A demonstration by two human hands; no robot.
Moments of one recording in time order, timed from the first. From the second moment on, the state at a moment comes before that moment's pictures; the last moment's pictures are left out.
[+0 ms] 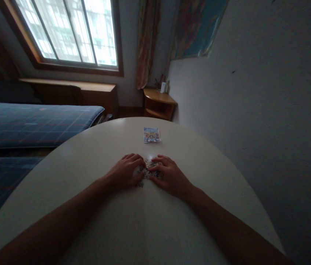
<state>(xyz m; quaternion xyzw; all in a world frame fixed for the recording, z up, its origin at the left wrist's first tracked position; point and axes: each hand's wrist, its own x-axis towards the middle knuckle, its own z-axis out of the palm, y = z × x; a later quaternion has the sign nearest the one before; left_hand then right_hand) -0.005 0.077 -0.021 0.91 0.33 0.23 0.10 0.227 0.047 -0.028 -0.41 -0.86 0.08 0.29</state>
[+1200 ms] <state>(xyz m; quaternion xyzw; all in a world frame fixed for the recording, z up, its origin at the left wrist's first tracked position) -0.004 0.090 -0.032 0.83 0.47 0.29 0.08 0.221 0.034 -0.015 -0.28 -0.93 0.05 0.23</state>
